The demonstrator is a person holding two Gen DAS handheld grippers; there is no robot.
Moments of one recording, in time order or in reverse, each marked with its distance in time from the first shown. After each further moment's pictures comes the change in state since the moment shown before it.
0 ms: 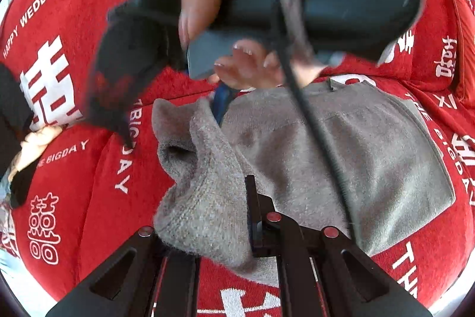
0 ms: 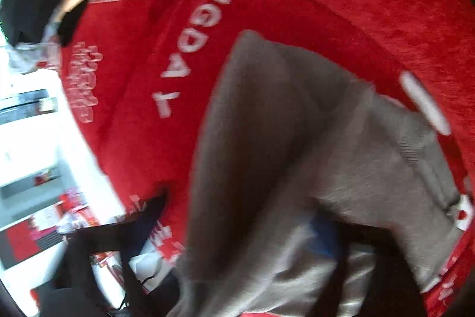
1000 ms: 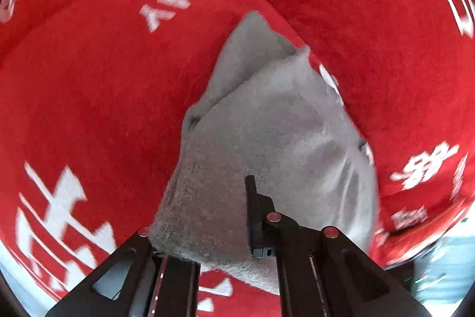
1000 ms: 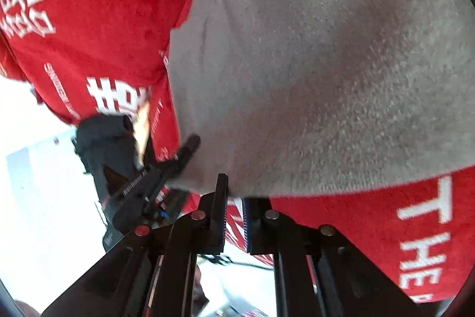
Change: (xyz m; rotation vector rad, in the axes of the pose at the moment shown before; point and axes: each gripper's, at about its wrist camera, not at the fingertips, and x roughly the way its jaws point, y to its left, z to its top) left arm 0.065 0.100 -0.071 -0.868 0.258 -0.287; right arm 0.055 -0.091 -0.304 0.740 -0.512 0.735
